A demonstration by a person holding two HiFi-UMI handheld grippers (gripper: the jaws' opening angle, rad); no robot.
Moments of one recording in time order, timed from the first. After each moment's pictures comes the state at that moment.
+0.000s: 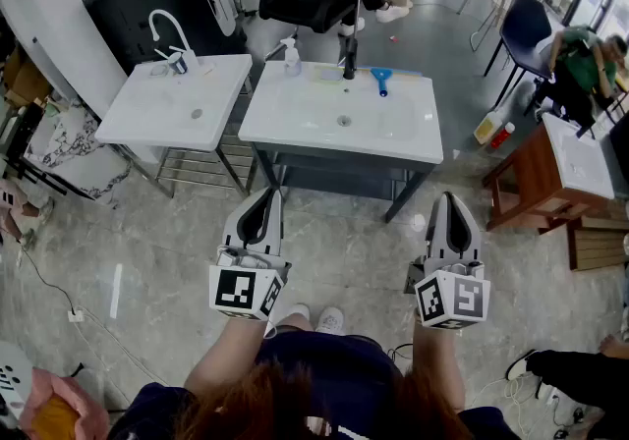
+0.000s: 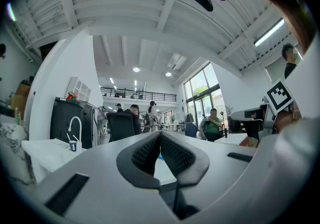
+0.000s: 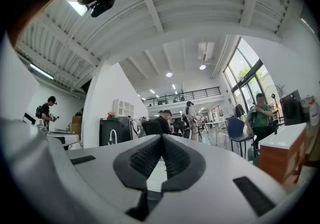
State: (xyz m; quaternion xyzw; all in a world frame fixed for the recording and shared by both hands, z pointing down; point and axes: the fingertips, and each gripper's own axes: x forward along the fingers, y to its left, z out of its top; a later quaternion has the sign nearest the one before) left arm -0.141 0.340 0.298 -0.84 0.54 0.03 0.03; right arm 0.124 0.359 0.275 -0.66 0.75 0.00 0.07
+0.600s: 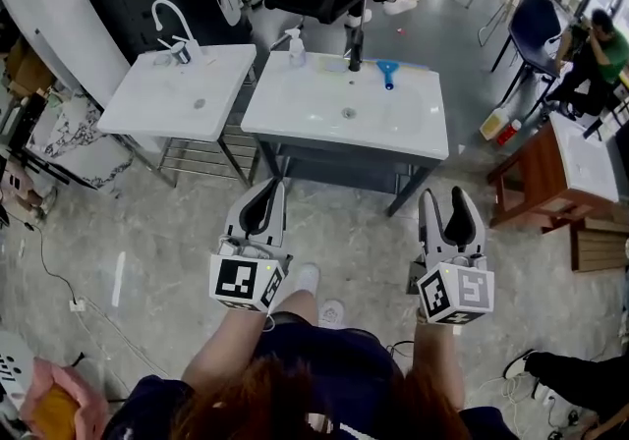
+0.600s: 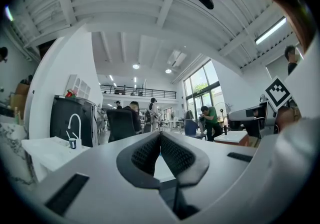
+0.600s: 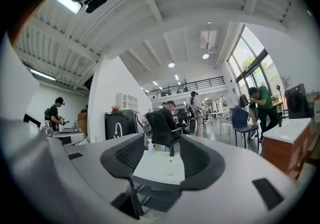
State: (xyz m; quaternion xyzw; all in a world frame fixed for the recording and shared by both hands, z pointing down) left arm -0.134 0.328 0.310 -0.84 0.54 0.02 0.02; right arm 0.121 0.345 0.295 -0.64 0.77 -0.05 0.04
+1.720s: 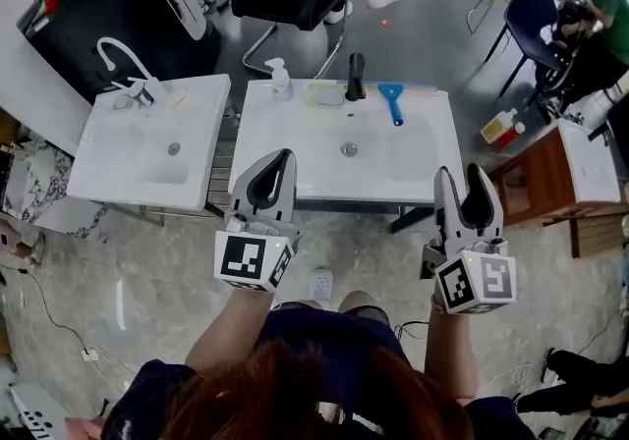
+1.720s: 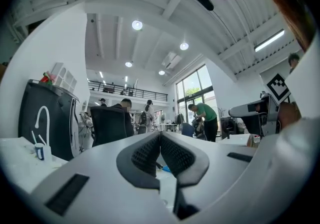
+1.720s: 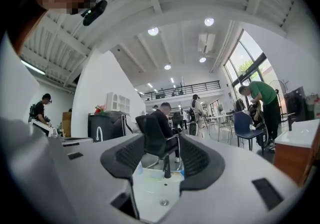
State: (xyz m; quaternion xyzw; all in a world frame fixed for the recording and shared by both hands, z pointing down) left arm -0.153 0.002 0.304 -0.88 0.48 0.04 0.02; right arm 0.084 0.060 0.270 -0.67 0.74 -0.03 0.05
